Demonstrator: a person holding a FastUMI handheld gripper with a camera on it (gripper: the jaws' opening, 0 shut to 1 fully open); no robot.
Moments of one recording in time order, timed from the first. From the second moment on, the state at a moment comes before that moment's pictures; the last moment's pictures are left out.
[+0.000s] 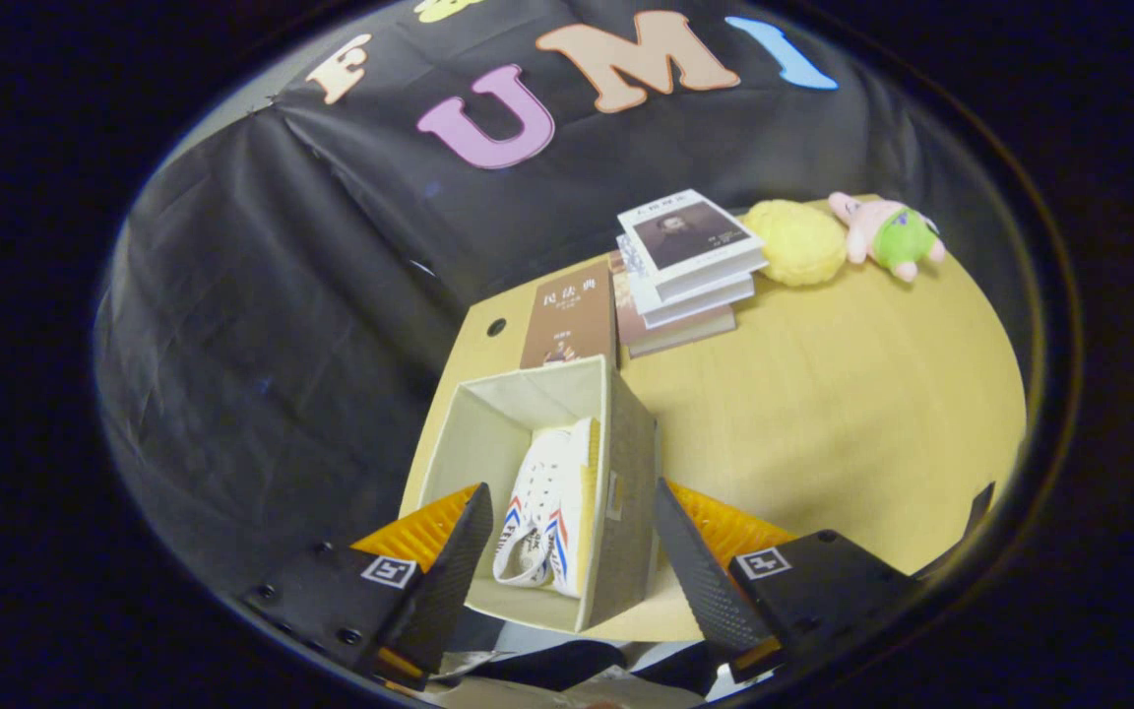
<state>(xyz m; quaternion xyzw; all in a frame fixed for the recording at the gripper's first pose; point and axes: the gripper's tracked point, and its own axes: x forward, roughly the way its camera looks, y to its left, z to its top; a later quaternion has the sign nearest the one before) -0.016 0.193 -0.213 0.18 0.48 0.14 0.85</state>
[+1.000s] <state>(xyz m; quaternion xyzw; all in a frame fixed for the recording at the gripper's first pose) -0.001 -0.002 -0.078 0.02 0.15 0.05 0.99</state>
